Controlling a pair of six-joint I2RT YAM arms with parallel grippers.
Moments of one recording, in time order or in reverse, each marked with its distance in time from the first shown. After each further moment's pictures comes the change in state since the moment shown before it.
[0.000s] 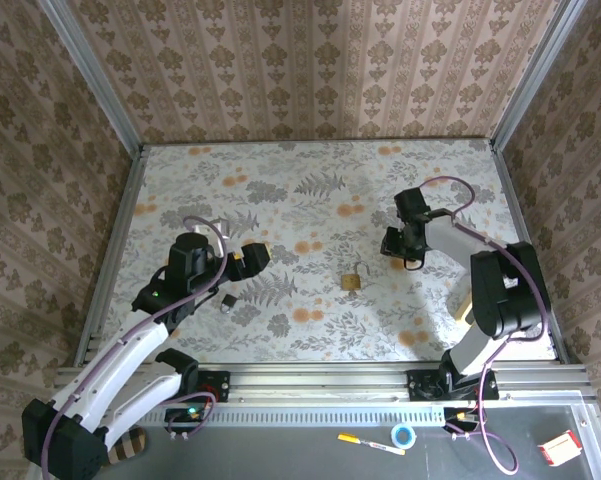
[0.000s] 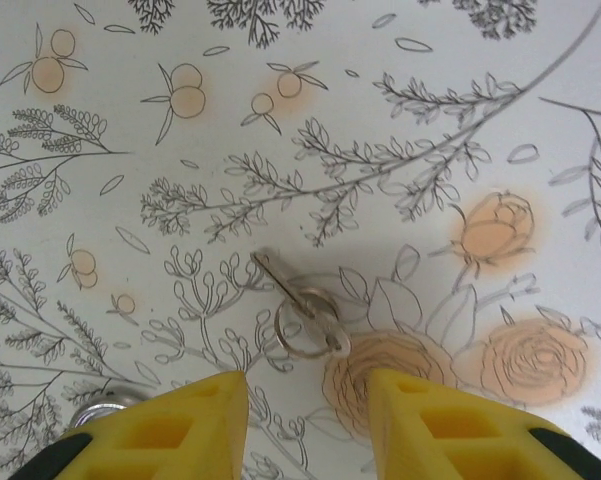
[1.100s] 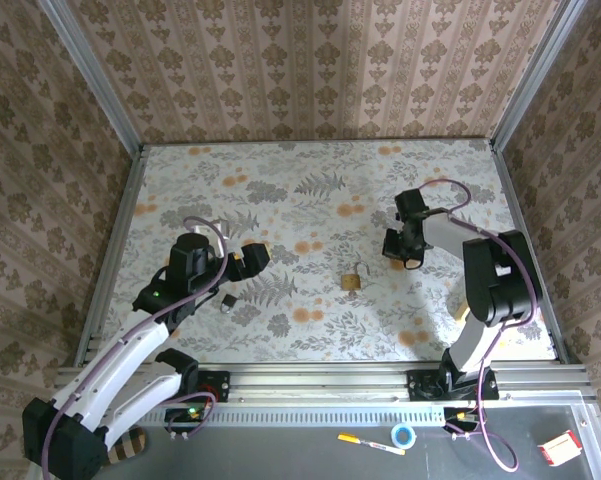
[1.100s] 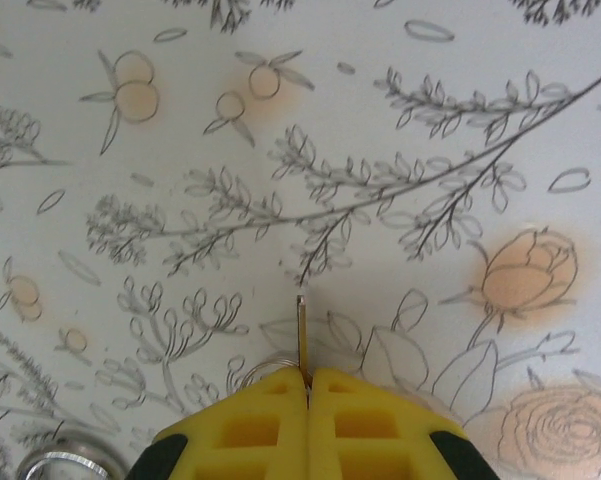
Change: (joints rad) left arm -0.001 0.006 -0.005 0.005 -0.011 -0.008; right arm -0.022 0.056 -0.005 0.027 -0.057 -0.033
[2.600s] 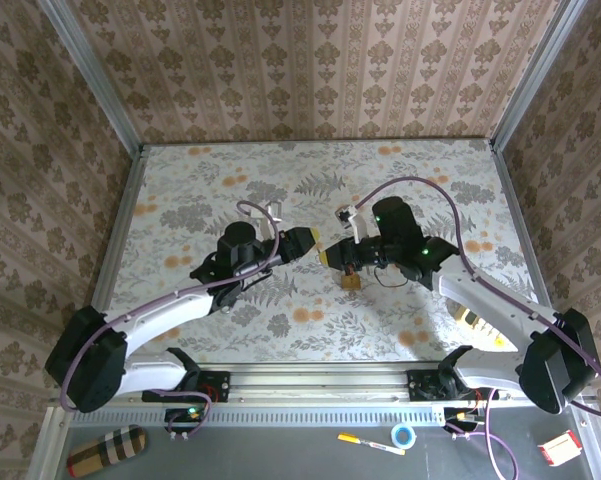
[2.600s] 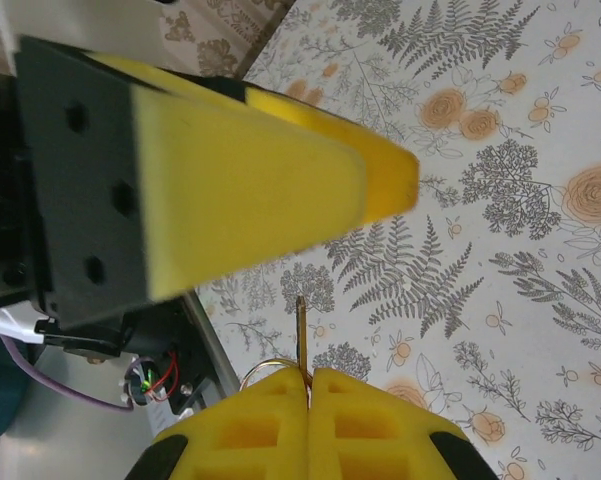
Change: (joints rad) left arm -0.262 0.444 0.040 0.723 0.092 -0.323; right arm 0.394 -0.483 -0.090 0.268 -0.492 -0.074
